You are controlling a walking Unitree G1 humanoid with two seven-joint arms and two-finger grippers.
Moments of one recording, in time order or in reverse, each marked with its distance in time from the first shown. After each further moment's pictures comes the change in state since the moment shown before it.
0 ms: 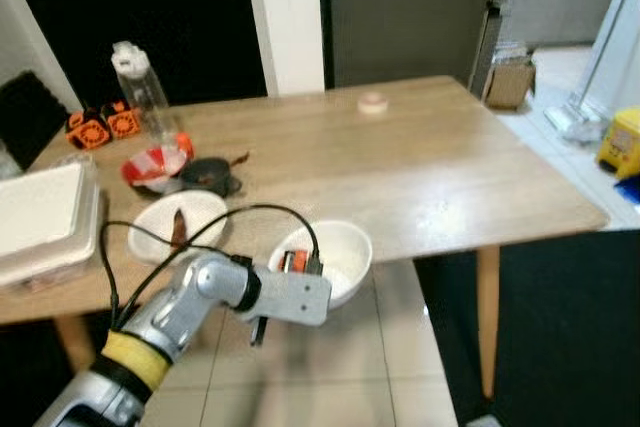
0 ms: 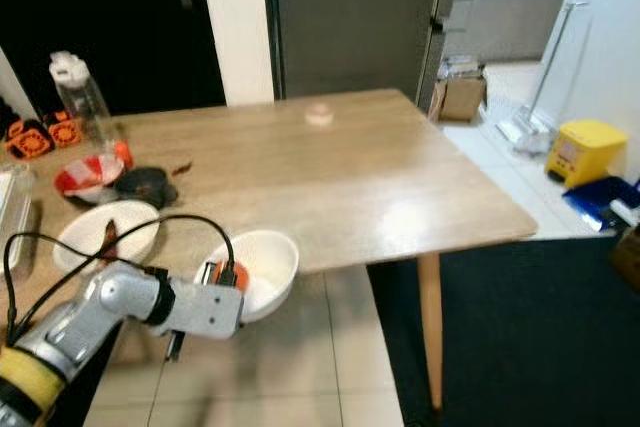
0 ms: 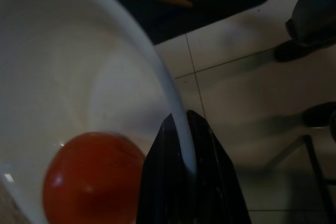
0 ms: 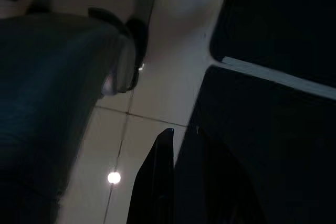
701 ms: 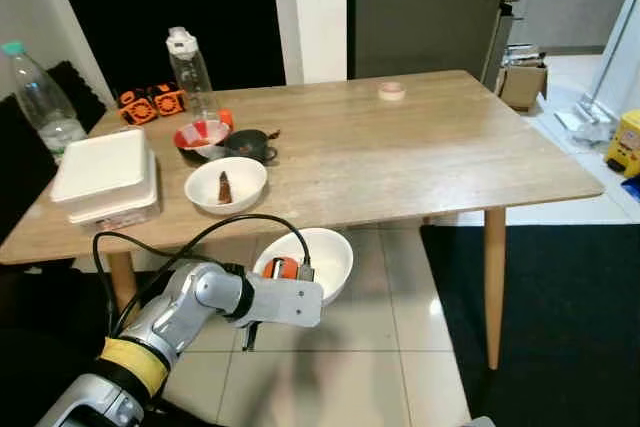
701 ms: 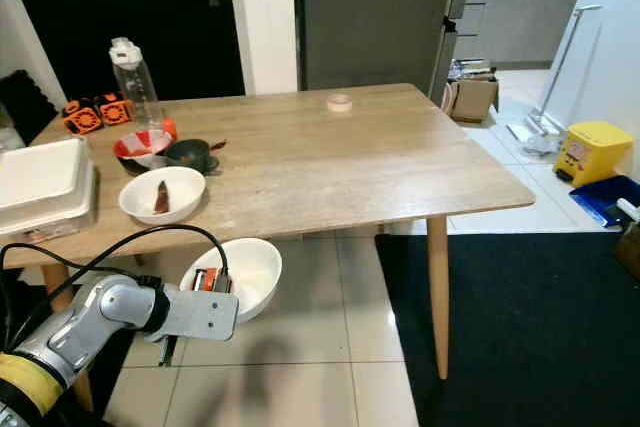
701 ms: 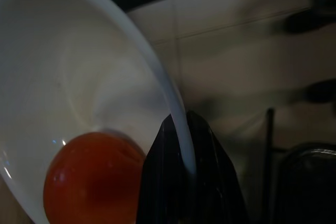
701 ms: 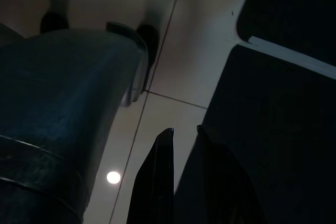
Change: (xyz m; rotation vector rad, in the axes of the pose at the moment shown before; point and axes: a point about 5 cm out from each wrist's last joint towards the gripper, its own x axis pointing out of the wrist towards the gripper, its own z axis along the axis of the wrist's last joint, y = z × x) left arm 0.010 -0.009 -0.029 -0.058 0.132 0.078; right arm -0.001 -0.003 0.000 -0.002 0.000 -0.006
